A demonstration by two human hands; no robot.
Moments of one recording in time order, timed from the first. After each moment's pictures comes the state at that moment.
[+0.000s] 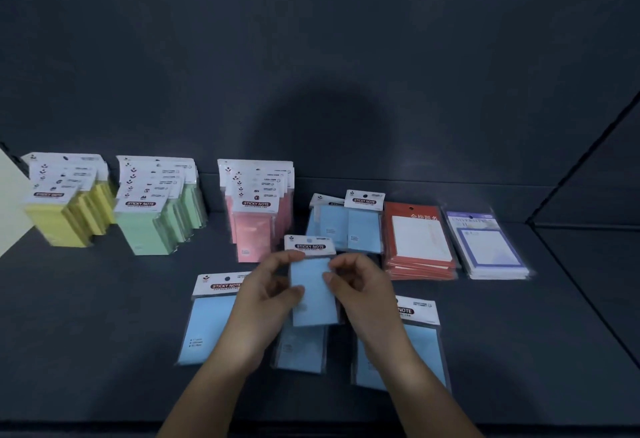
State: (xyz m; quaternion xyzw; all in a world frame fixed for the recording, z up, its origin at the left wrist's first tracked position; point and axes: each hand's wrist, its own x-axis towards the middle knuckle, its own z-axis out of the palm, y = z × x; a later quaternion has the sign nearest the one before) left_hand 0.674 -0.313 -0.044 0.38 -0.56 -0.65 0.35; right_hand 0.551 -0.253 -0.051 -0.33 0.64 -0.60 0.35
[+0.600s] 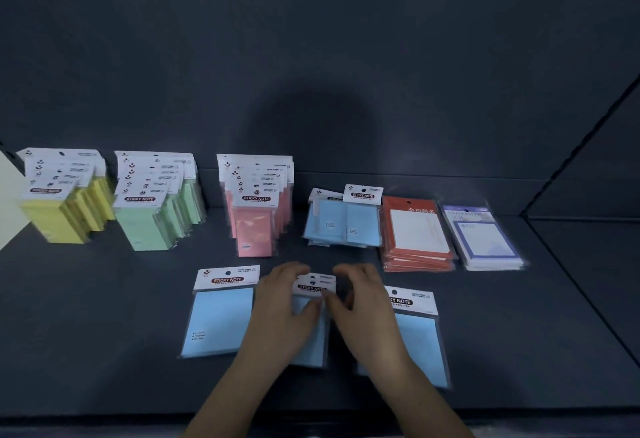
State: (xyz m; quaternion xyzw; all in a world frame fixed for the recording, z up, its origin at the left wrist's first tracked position) left_hand 0.675 -0.300 -0.070 0.41 -0.79 -0.36 0.28; right_hand 0.563 -0.237 -0.063 -0.47 0.78 -0.38 0.17
